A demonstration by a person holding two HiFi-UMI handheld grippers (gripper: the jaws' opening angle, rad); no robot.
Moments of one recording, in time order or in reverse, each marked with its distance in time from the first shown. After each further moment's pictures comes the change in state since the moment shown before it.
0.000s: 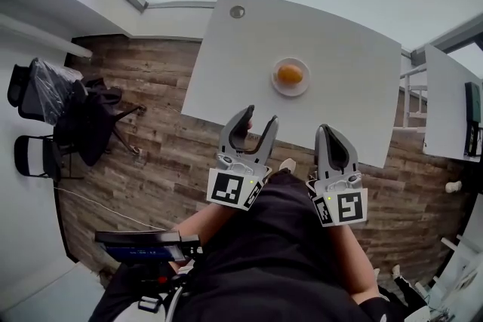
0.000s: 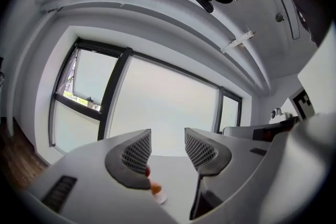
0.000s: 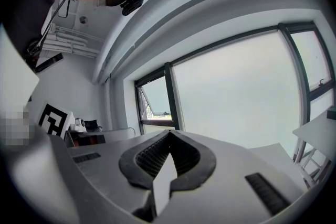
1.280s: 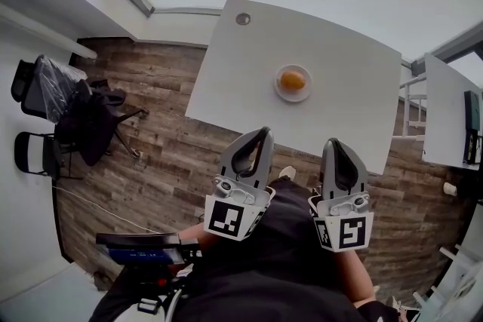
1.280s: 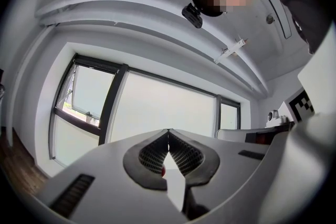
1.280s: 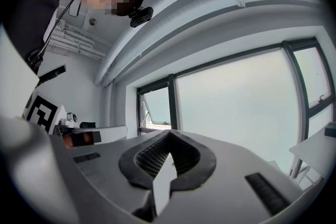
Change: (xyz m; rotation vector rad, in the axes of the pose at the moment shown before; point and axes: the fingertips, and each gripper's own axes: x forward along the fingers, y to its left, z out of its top) left arm -0.035 -0.030 0.065 0.047 -0.109 0.003; right arm -0.024 0.025 0.058 -0.075 -0.094 -0.016
